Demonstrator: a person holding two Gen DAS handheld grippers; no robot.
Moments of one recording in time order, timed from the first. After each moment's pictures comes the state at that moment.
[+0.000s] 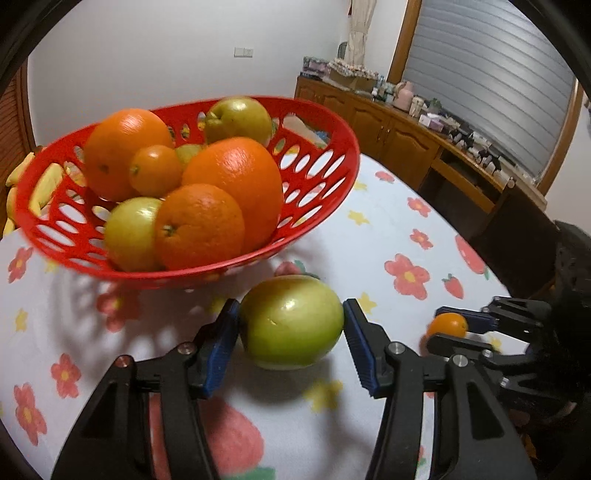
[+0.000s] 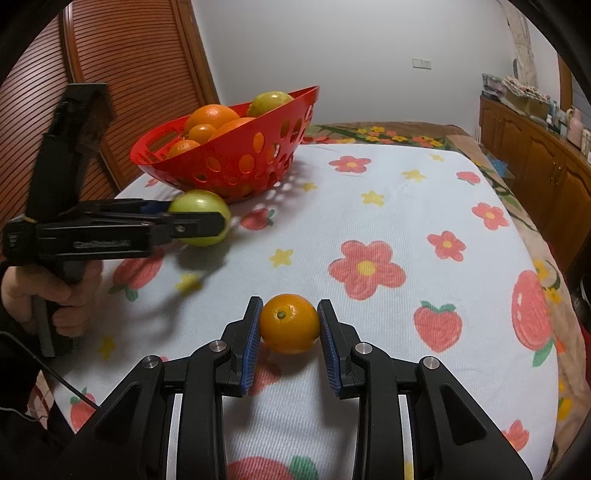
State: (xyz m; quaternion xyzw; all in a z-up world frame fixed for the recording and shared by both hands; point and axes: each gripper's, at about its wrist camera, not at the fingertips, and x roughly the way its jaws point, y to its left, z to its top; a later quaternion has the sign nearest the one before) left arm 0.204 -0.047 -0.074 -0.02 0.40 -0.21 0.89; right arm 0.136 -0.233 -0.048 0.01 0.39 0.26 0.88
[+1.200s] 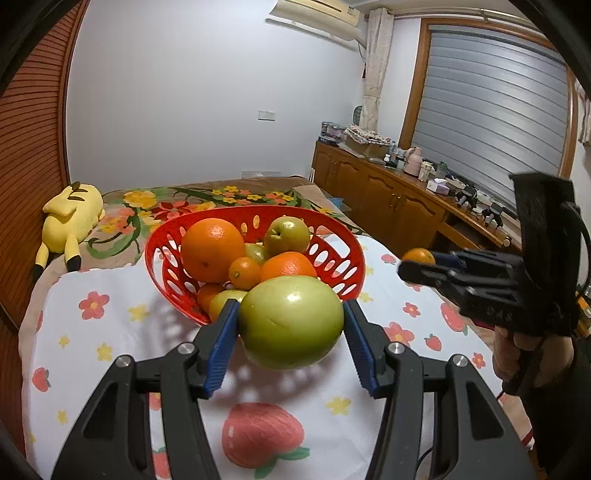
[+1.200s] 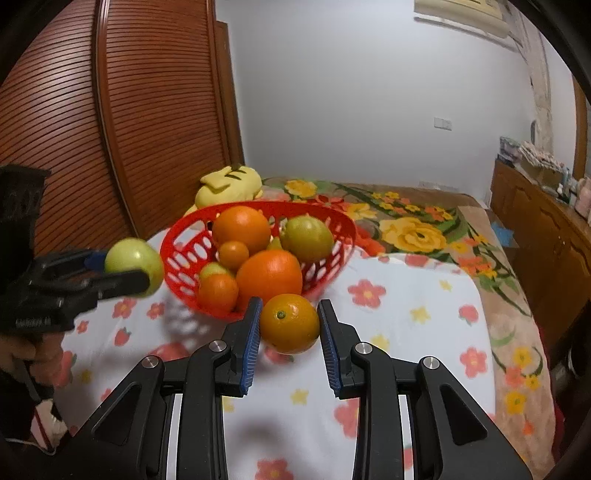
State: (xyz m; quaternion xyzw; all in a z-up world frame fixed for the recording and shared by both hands) left arm 0.168 0.010 0.006 -0.05 0.30 -0.17 0.94; right arm 0.183 -0.196 0.060 -0.03 0.30 0.29 0.91
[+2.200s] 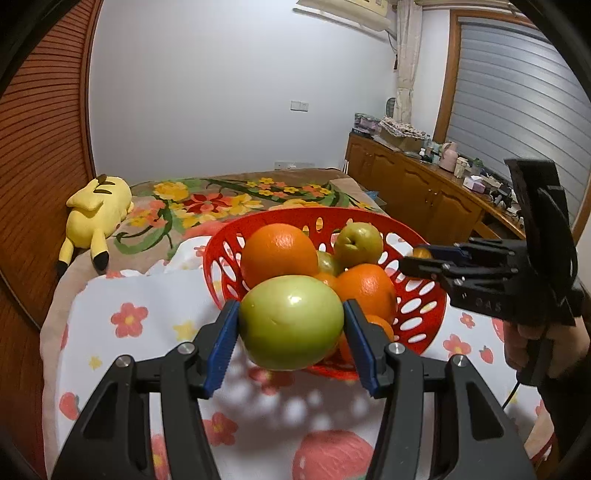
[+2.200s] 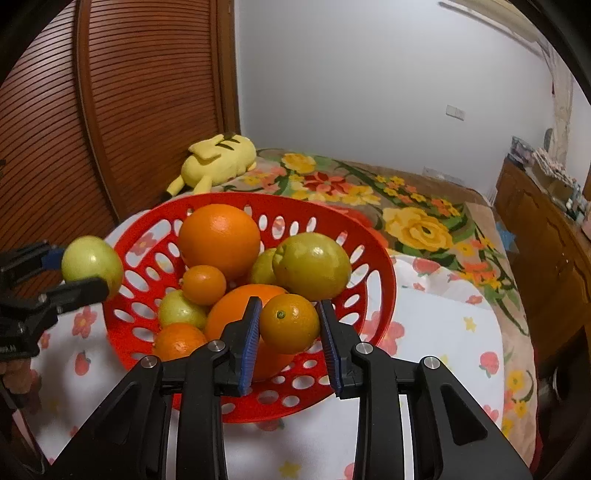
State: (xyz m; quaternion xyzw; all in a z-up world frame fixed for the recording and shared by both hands) left arm 0.220 0.048 -0.003 -0.04 0.32 -0.11 0.94; right arm 0.263 -0.136 0.044 -0.08 0.35 0.28 0.89
